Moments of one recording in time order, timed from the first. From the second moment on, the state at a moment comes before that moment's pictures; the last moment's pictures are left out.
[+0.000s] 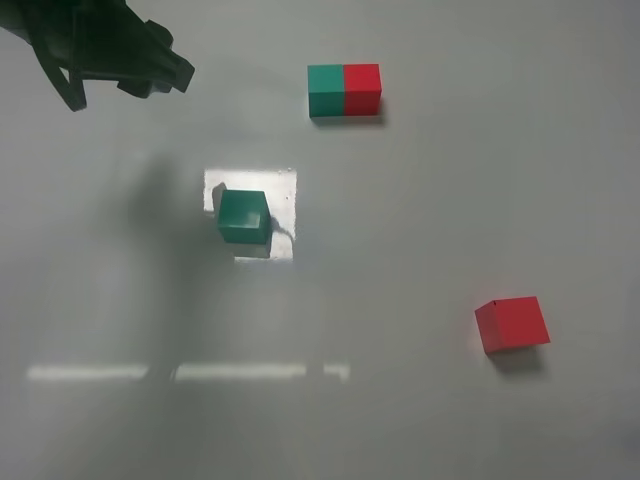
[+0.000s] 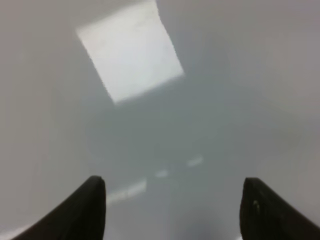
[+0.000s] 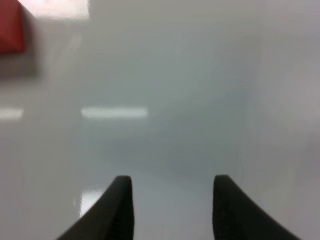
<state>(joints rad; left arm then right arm) -0.65 1.46 -1.64 0.72 0.90 -0.37 -0.09 0.00 -0.50 0.02 1.04 -0.09</state>
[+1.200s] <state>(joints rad) 0.15 1.30 -1.64 0.12 0.82 -0.14 -0.09 0.00 -0.50 0.02 1.04 -0.09</state>
